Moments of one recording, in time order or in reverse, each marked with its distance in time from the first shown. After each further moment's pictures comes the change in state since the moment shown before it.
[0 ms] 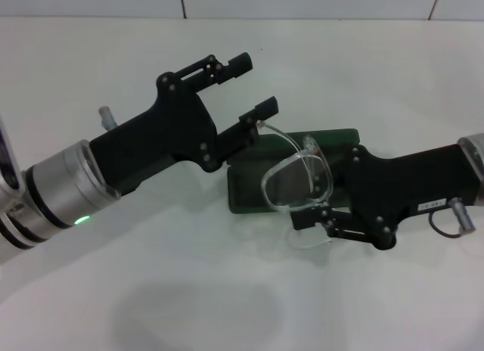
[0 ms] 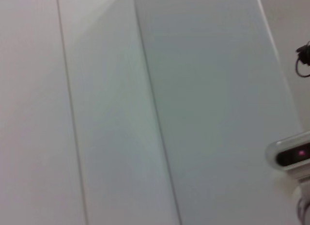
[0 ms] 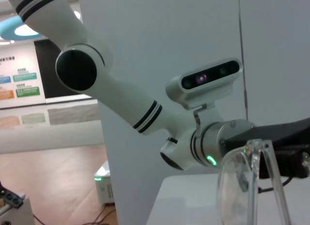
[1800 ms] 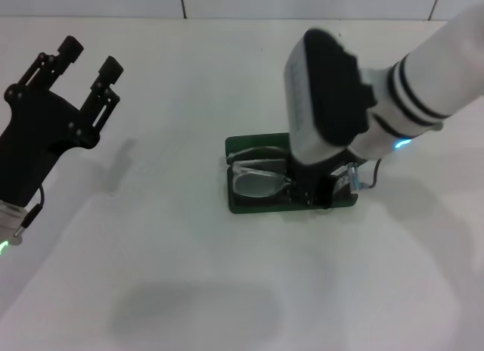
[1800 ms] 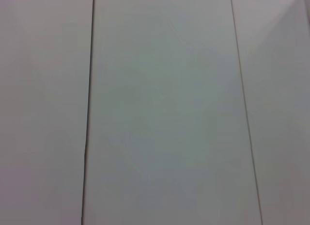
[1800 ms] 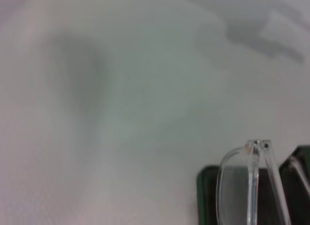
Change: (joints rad) left arm 0.170 0.002 -0.024 -0.120 -0.383 0.013 0.101; right arm 0.111 0.041 -0.632 -0.690 -0.713 0.545 0.901
